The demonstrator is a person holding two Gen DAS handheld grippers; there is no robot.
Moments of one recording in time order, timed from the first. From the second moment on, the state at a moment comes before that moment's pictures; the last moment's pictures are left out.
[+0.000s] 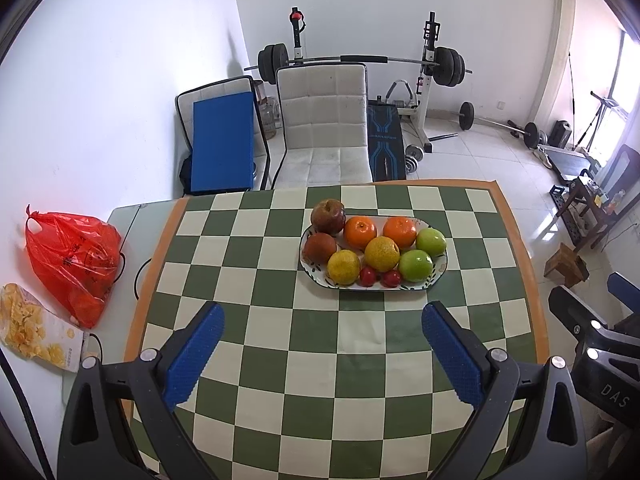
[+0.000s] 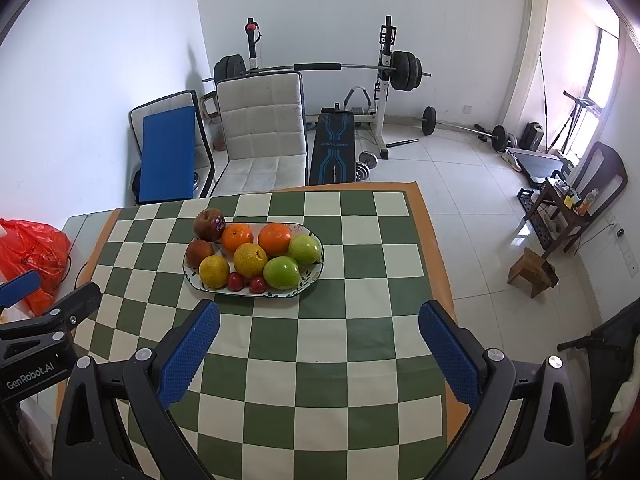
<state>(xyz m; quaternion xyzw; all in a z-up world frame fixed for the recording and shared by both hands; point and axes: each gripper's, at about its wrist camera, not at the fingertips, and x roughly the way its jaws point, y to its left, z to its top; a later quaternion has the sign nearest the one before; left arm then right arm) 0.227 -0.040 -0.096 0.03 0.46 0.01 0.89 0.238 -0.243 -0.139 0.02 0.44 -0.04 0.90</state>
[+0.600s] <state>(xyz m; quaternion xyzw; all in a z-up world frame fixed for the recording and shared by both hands) 0.225 -0.036 -0.098 0.02 0.46 0.01 0.89 0.231 -0.246 -0.129 0.02 0.43 -0.04 0.90</state>
